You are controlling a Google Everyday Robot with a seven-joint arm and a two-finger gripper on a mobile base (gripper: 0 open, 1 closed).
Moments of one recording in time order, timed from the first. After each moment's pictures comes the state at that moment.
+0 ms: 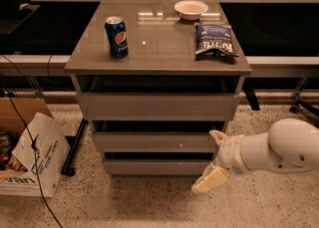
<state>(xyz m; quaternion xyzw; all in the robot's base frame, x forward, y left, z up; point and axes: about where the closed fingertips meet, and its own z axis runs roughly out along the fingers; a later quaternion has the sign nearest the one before) 0.456 -0.138 0.667 -0.51 0.78 0.17 0.32</state>
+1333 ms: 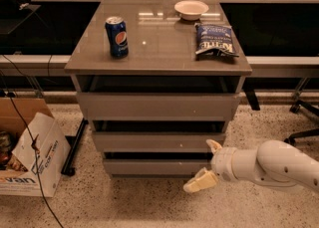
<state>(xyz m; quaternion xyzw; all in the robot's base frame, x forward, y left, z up) 0.485 -0.135 0.590 -0.44 0.80 0.20 0.37</state>
